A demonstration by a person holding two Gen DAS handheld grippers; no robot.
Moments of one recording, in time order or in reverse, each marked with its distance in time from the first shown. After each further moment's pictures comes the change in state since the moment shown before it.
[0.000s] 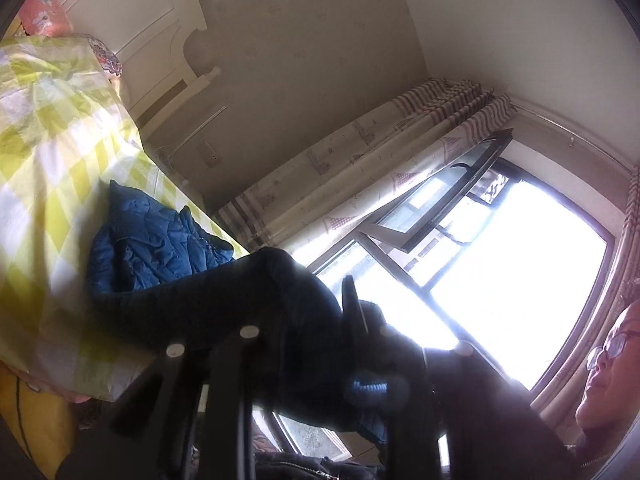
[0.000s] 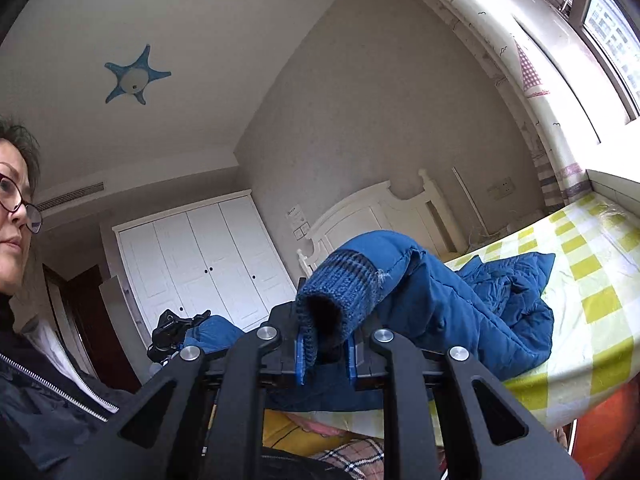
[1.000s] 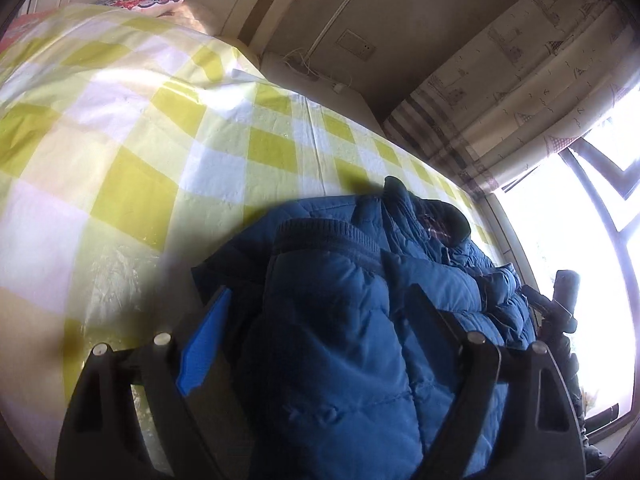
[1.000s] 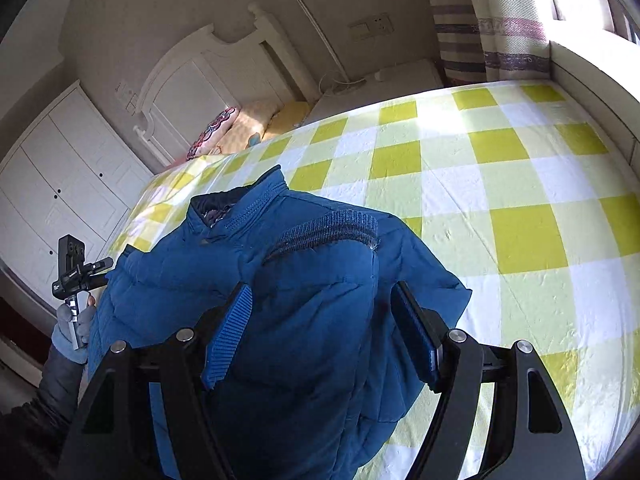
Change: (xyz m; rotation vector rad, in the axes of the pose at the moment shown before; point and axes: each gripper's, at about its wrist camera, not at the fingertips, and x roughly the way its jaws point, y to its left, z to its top) left arm 0.278 0.237 0.134 0.090 0.529 0.609; right arm 0.271 -0.310 0.037 0.166 0.675 -0.454
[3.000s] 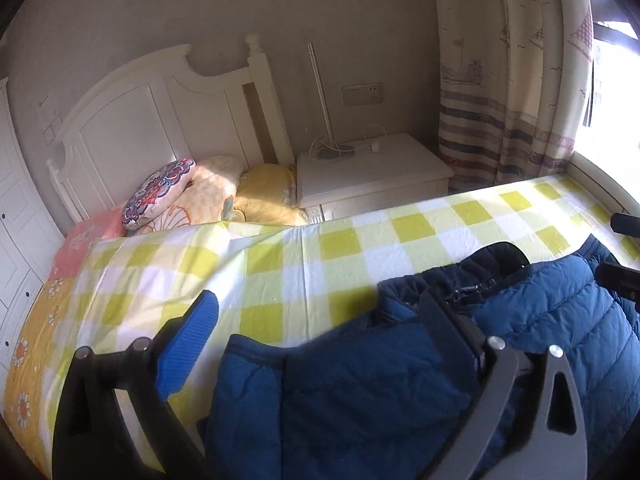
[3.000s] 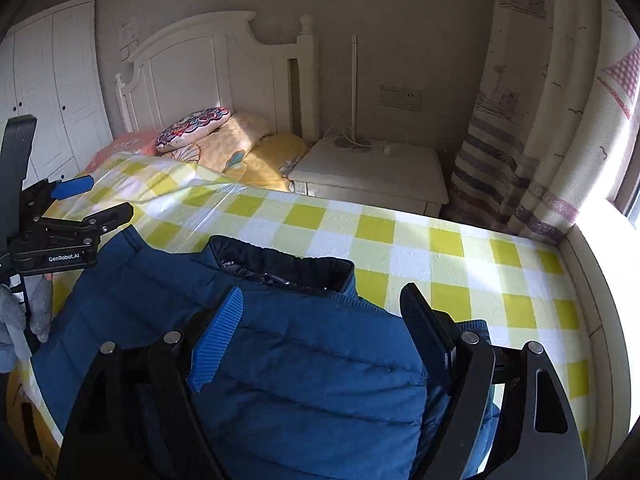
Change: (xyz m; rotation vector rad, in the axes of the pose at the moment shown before) left arm 0.062 -0.196 0.066 0.496 -0.215 0.589; right arm 0.062 0.192 0.070 -0.397 -0.090 -0.349
